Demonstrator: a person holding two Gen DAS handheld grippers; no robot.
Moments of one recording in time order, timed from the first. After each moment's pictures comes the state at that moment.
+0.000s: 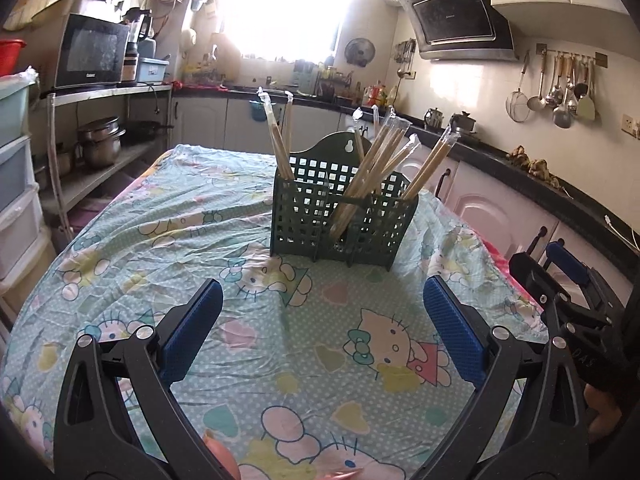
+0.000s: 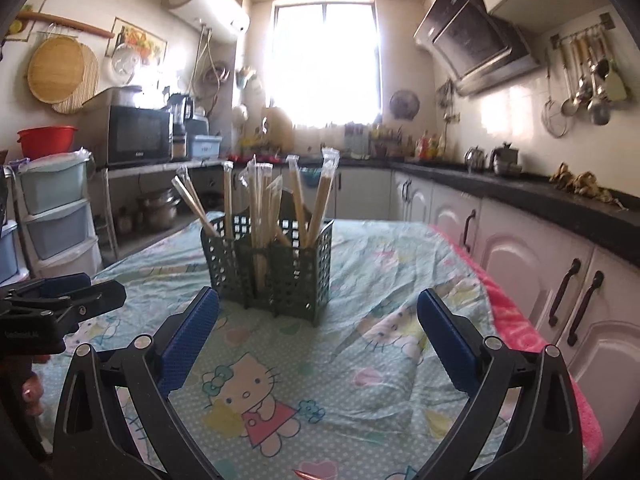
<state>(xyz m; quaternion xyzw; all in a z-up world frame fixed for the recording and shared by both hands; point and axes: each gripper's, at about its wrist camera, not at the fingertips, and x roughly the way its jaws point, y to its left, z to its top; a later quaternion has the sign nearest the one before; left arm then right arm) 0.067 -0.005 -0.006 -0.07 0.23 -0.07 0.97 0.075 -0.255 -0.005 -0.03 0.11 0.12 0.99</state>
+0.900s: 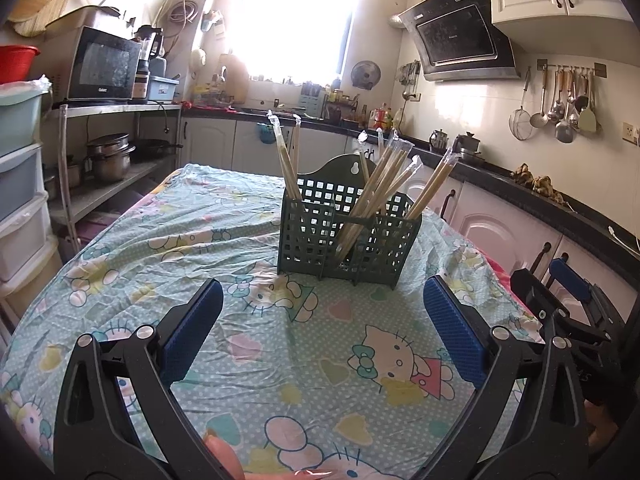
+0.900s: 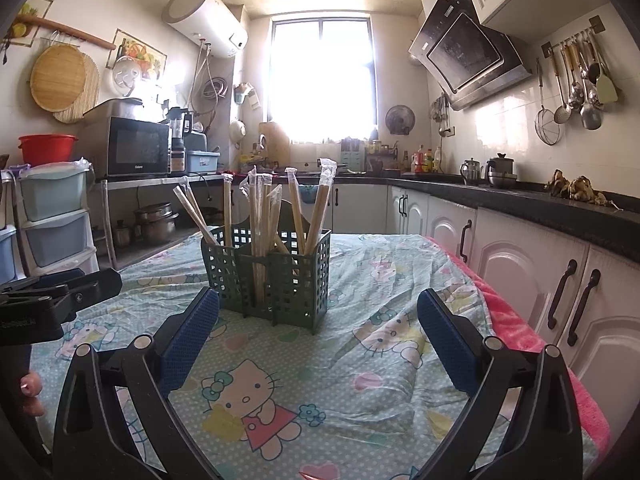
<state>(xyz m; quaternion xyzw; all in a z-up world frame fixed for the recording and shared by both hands) 0.059 -0.005 -0.004 -0.08 0.19 -0.06 0.98 0.070 -0.255 -0.011 -0.02 0.10 0.11 0.99</state>
